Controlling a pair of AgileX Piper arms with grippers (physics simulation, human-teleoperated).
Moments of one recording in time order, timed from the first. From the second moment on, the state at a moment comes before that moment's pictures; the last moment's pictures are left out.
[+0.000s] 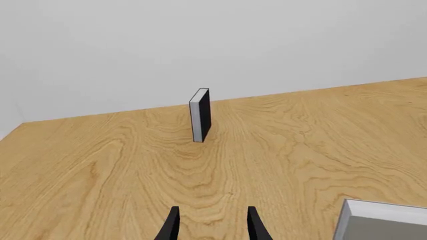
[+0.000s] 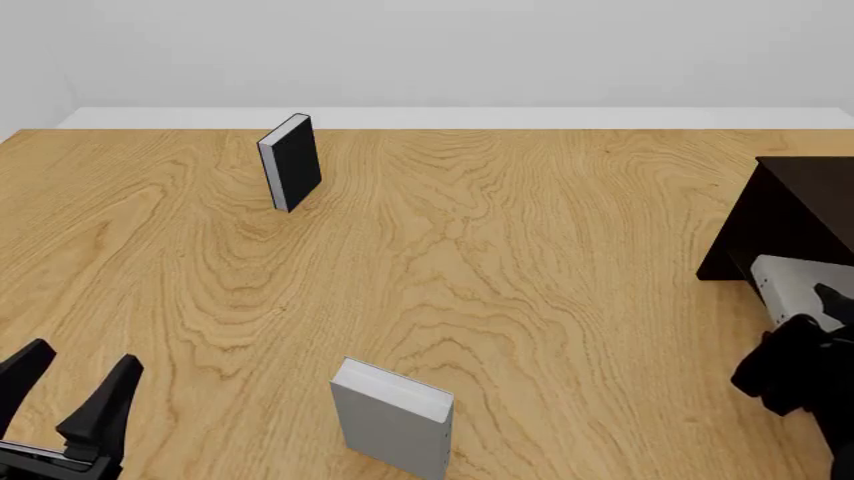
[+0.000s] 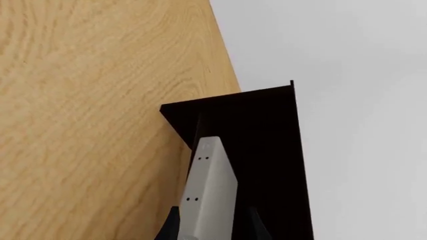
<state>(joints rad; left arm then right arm) -0.15 0.03 0.00 0.03 0.06 -0.36 1.45 -0.11 -1.01 -1.30</state>
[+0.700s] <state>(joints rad) -0.15 0.03 0.00 0.03 0.06 -0.38 1.49 -0.13 -1.02 -1.31</state>
